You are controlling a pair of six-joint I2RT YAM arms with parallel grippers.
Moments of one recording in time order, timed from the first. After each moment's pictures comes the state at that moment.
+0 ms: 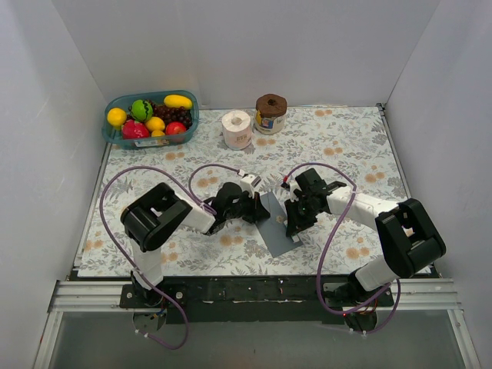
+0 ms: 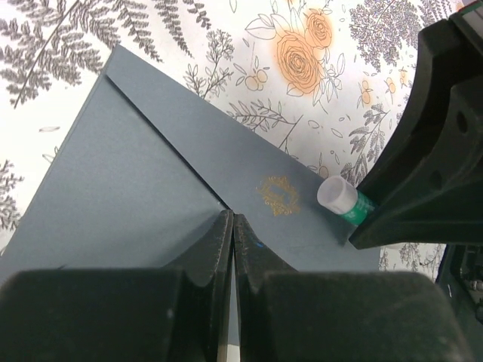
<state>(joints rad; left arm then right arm) -0.77 1.88 0.70 0.73 0.32 -0.49 0.55 1.51 0.78 -0.51 -0.34 0.16</state>
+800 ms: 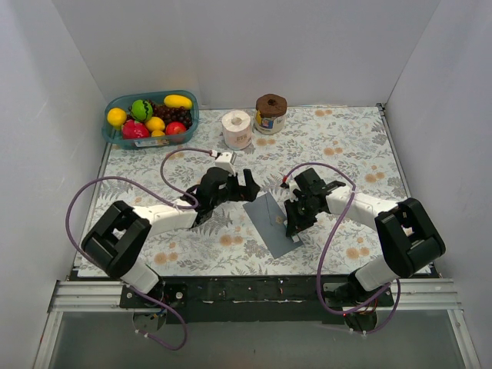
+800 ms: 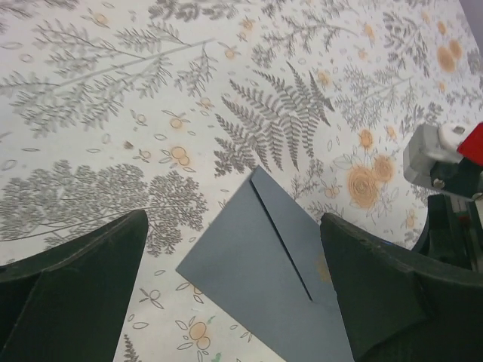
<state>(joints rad) -0.70 1.57 0.71 0.44 -0.03 -0.51 0.55 1.51 0.78 -0.52 -0.34 0.16</state>
